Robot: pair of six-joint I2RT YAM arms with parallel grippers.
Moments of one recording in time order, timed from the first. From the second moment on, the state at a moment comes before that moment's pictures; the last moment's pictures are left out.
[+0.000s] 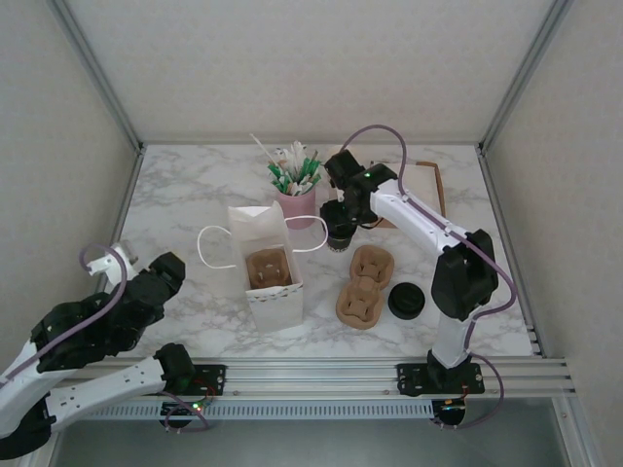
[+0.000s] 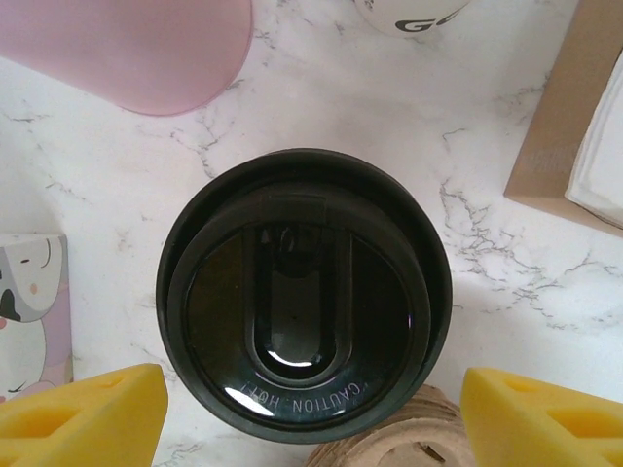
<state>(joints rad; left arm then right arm) -1.03 0.52 1.05 -1.32 -0.82 -1.35 0.63 1.85 1.66 -1.05 0.08 0.29</state>
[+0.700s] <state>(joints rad) -1.03 0.51 0.78 -1.28 -0.68 -1.50 0.63 1.90 1.67 -1.04 0.08 0.29</state>
